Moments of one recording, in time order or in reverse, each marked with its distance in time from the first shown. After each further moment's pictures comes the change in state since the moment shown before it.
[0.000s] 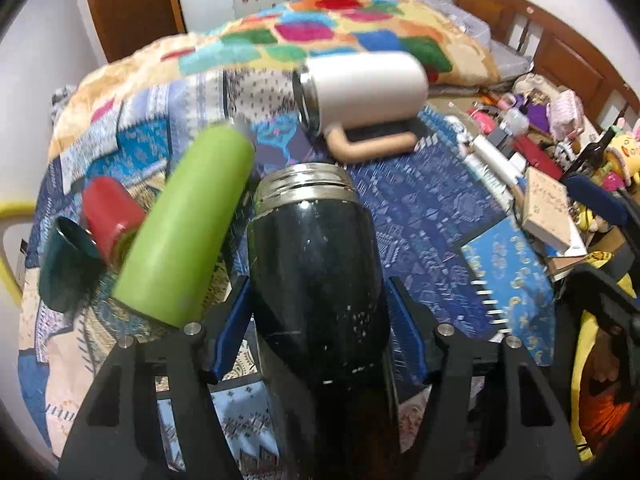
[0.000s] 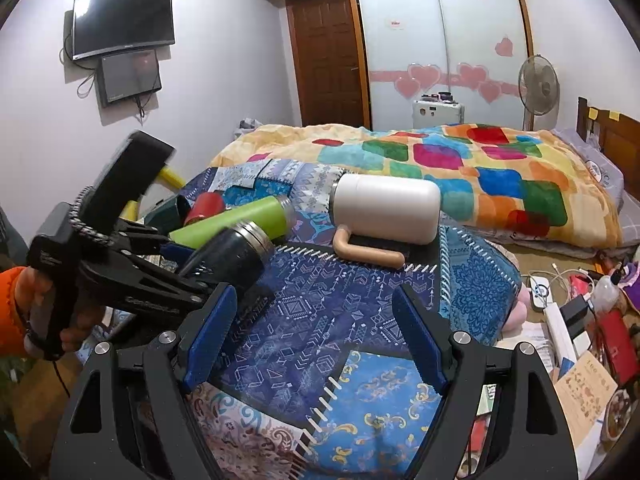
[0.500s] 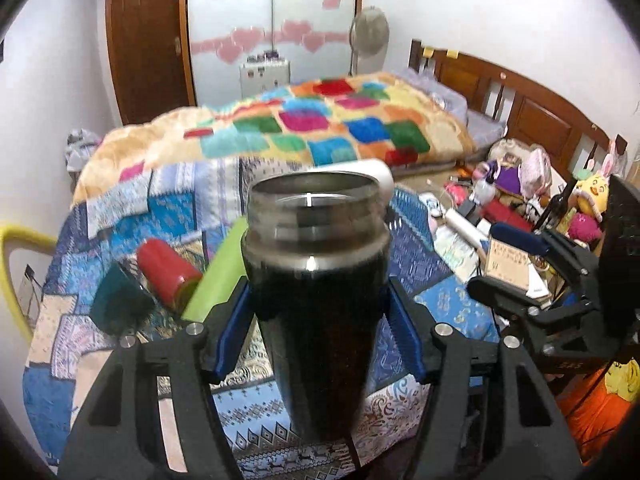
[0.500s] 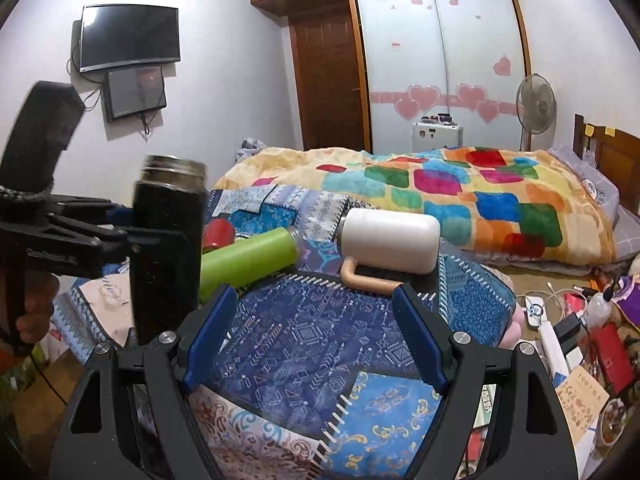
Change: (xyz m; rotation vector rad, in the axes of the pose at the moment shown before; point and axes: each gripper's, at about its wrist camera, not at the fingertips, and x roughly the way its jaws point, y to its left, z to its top) left arm -0.106 0.009 -0.007 -0.007 -0.280 -0.020; right arm -0.015 0.012 0.018 -0.009 -0.068 -0.005
